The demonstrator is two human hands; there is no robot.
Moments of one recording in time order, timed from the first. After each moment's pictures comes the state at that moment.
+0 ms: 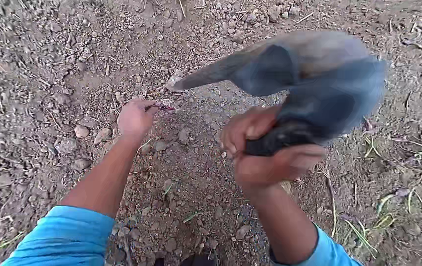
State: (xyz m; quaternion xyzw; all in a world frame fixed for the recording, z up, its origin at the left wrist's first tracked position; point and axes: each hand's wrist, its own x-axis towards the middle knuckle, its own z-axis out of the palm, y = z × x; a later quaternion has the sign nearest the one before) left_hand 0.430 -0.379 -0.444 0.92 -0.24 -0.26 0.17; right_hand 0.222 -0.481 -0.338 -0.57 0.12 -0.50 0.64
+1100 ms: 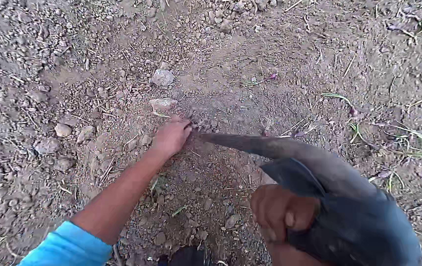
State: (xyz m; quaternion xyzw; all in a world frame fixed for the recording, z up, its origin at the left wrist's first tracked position) left_hand 0.338 -0.407 -0.453 0.80 -0.42 -0.42 0.07; right_hand 0.095 -0.436 -0.331 -0.63 0.25 -0.41 0.61
